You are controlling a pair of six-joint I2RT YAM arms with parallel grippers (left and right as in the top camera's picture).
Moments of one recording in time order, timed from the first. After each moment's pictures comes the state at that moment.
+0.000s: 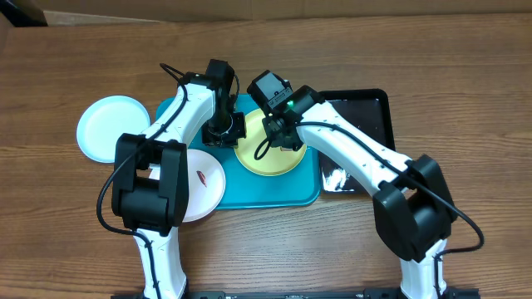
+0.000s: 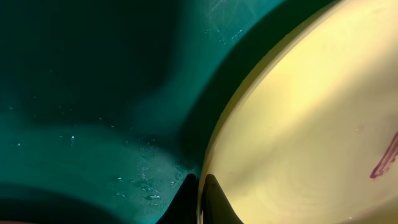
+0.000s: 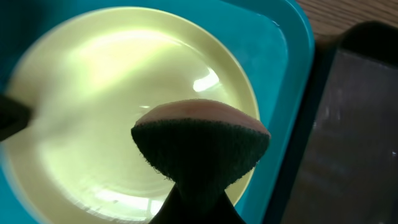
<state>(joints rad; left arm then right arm) -0.22 2.12 1.56 -1.01 0.18 -0.32 0.68 2.07 1.70 -0.95 0.22 0.36</state>
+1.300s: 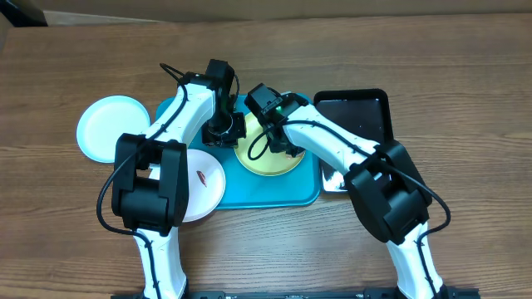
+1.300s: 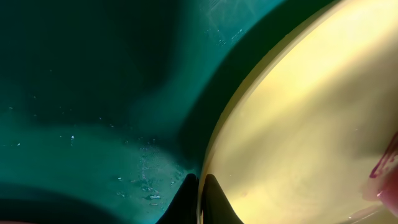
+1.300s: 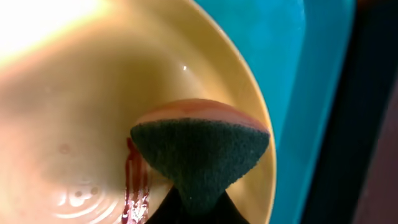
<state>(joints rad) -0.22 2.12 1.56 -1.01 0.18 -0.32 0.67 2.23 1.70 -0.92 0.30 0.44</state>
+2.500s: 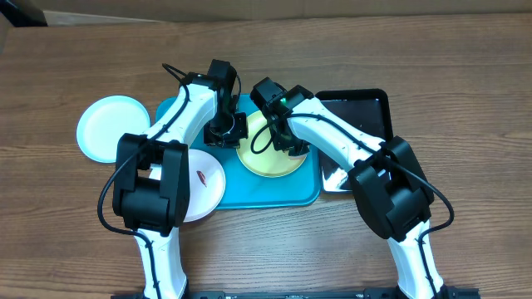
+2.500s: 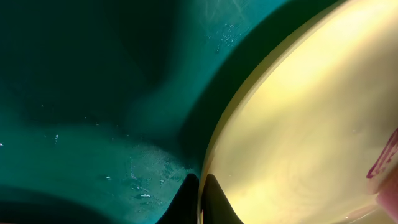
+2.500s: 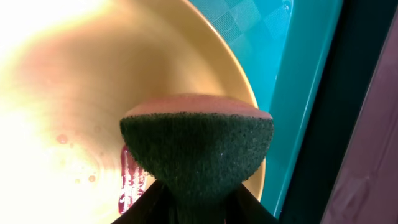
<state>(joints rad) -0.23 2.12 1.56 -1.01 0.19 -0.32 0.64 2.23 1.75 -1.01 0.24 0.43</state>
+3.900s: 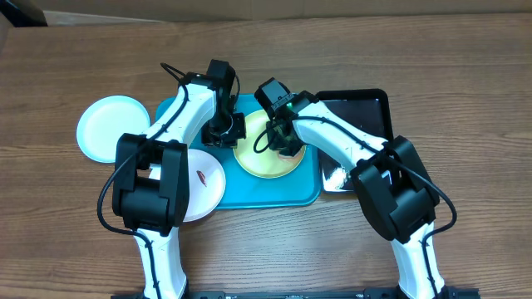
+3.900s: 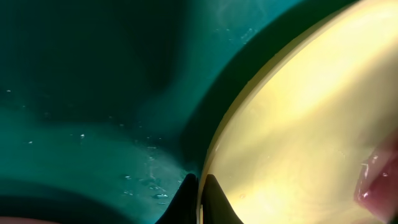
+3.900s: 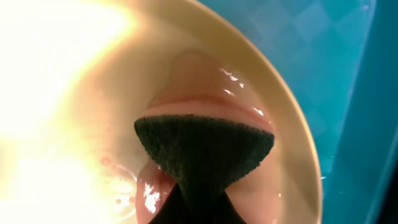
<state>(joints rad) -0.23 2.12 1.56 -1.01 0.15 -0.32 0.63 2.20 1.63 -0.79 0.06 0.50</state>
